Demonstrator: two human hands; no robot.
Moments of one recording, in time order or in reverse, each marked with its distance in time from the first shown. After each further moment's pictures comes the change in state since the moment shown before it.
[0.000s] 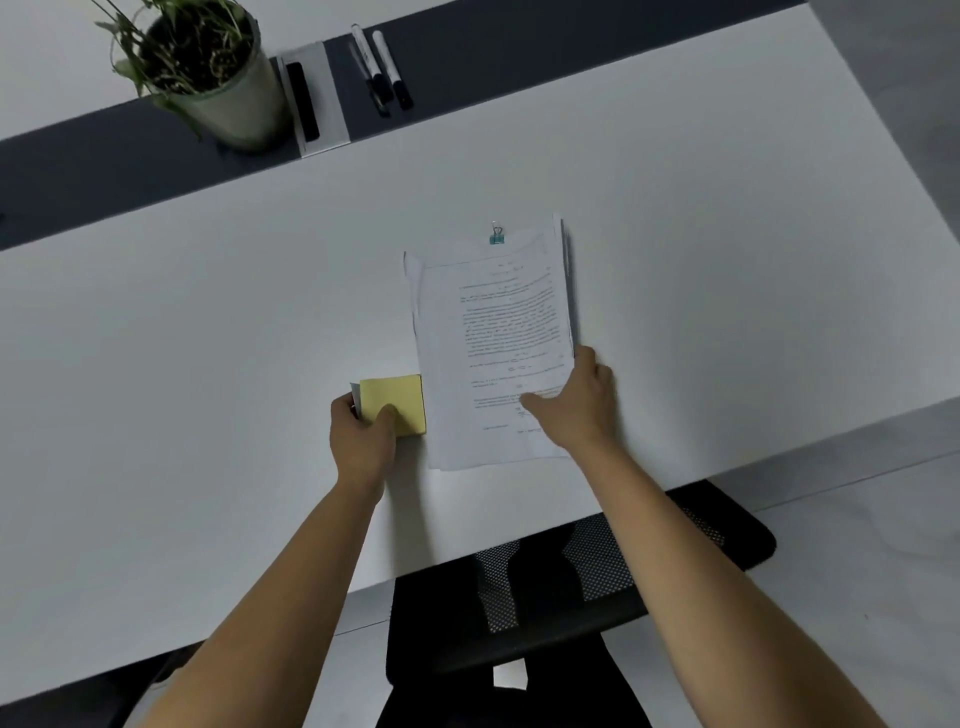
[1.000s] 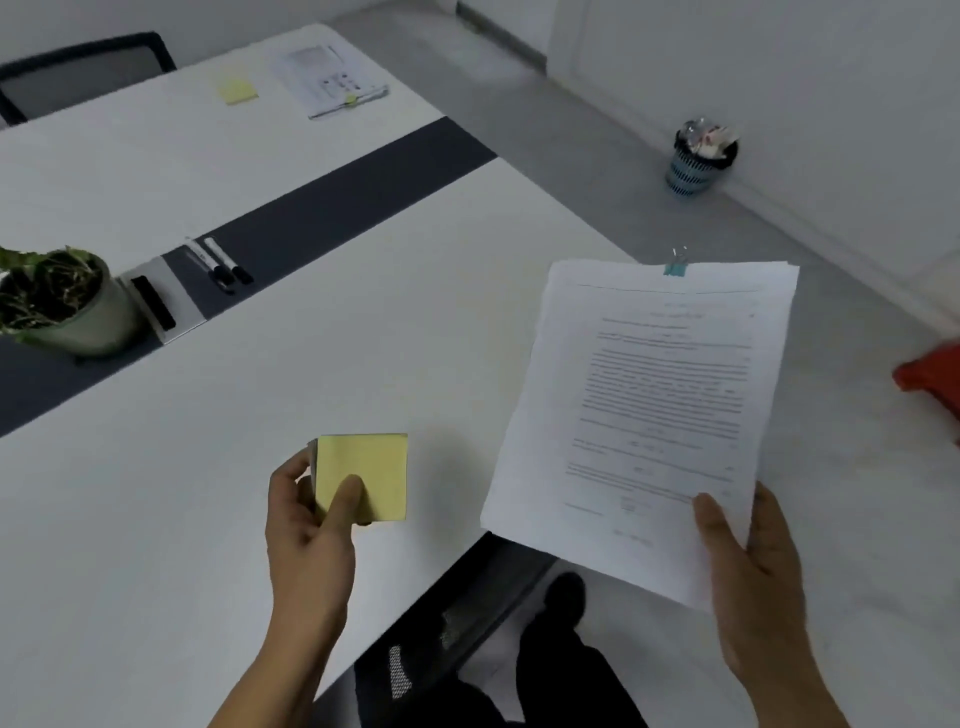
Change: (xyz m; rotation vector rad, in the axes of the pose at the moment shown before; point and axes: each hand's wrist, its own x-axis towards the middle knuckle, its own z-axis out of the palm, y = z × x) left_hand -0.192 0.108 -0.064 -0.263 -0.440 0.443; right_hand -0.282 0.085 -0.178 0.774 0.674 0.006
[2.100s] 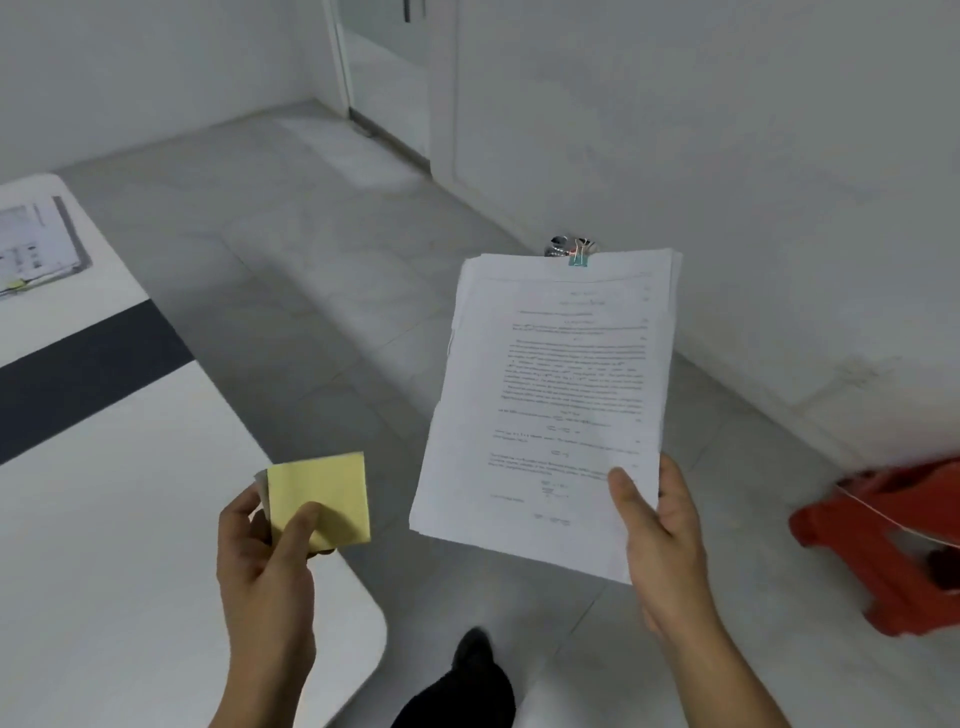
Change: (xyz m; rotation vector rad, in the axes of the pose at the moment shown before) left_hand 0.111 0.088 0.677 -0.204 0.052 0.071; right_hand 0.642 -0.087 -0.226 0.221 -0.116 -0.045
